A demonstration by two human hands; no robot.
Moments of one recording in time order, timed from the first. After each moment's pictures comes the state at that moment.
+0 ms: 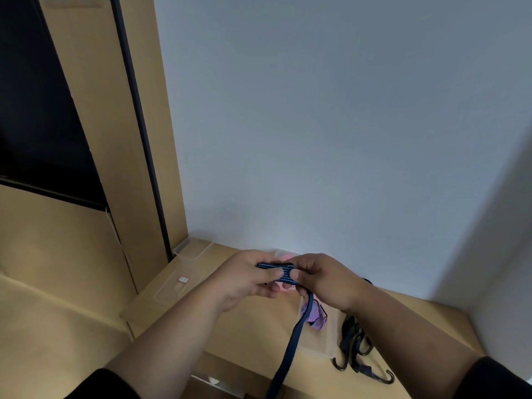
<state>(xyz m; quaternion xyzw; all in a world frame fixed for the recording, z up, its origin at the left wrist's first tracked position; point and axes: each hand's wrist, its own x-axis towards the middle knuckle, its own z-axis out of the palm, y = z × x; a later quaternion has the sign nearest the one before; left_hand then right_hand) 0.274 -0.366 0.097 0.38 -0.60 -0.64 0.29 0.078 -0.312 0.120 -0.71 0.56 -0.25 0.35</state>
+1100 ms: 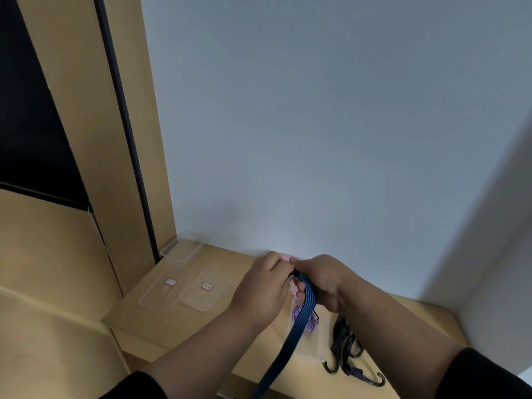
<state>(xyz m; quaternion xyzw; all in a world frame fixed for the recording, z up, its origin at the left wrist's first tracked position) 0.223 -0.371 0.046 0.34 -0.86 -0.05 0.38 0.081 -0.337 0.114 -0.38 0.64 -0.37 0.56</state>
